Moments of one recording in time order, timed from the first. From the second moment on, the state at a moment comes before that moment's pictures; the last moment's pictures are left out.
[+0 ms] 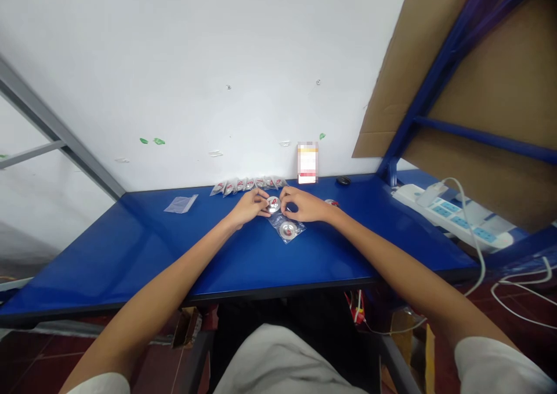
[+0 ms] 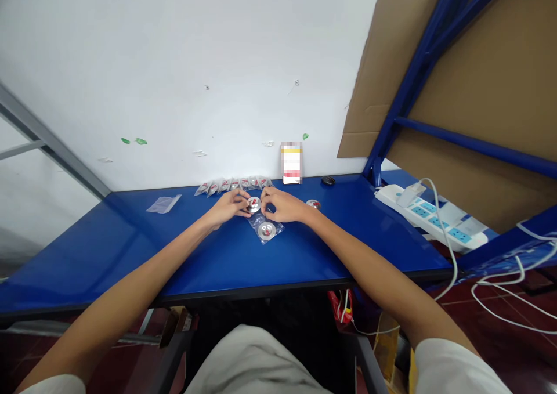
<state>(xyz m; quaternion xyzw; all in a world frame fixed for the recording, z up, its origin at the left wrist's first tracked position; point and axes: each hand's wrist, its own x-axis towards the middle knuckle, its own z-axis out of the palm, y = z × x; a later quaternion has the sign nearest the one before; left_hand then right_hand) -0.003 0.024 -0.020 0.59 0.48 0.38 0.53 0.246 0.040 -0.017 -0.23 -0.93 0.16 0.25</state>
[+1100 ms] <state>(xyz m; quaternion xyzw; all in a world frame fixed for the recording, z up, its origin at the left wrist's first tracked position) -0.003 0.000 0.011 0.77 0.41 0.24 0.42 0.243 0.022 -0.001 -0.24 -0.91 0.23 0.24</state>
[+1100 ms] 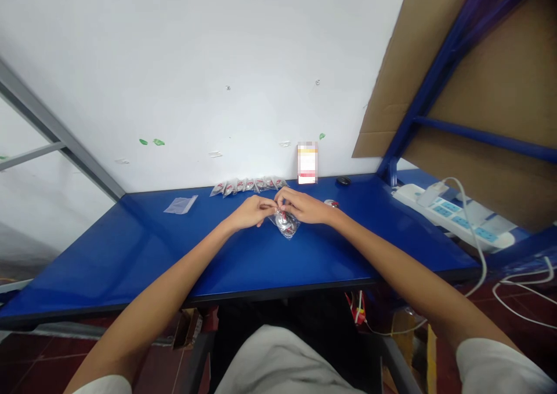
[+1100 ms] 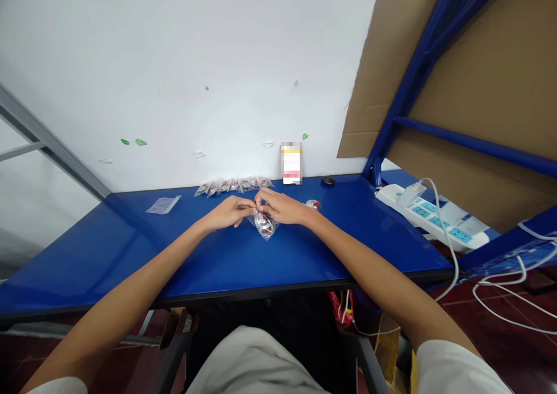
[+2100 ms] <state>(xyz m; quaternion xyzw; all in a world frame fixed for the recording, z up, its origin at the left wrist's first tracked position) -0.006 0.009 -0.003 0.80 0.39 0.20 0.41 0.242 0.025 -0.007 -0.24 -0.91 0.25 0.22</state>
